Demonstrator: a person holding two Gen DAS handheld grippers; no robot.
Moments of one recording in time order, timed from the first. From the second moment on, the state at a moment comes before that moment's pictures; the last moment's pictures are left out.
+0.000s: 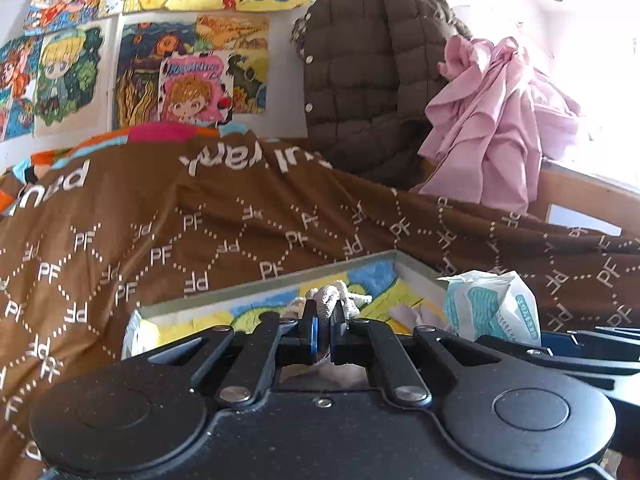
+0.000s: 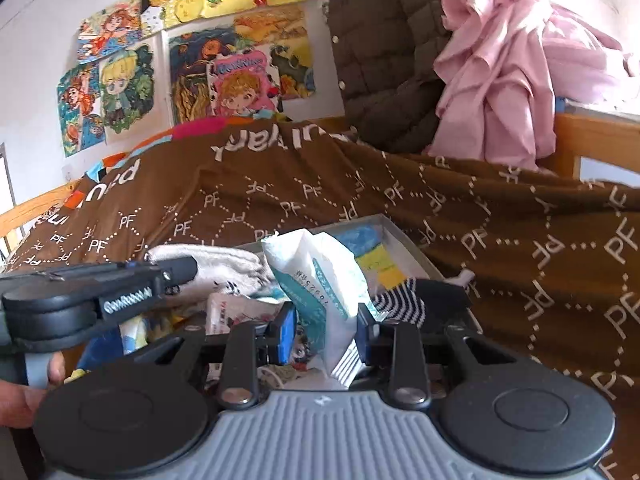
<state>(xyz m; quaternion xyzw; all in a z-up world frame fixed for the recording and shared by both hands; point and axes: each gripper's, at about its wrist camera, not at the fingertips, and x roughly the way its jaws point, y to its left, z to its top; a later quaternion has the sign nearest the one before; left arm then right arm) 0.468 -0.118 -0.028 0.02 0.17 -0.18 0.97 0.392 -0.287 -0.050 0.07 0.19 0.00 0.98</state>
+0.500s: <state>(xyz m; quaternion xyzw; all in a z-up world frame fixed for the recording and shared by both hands) 0.476 -0.108 -0.044 0.00 0.19 -0.18 0.96 0.408 -0.288 -0.060 0.10 0.25 0.01 0.96</state>
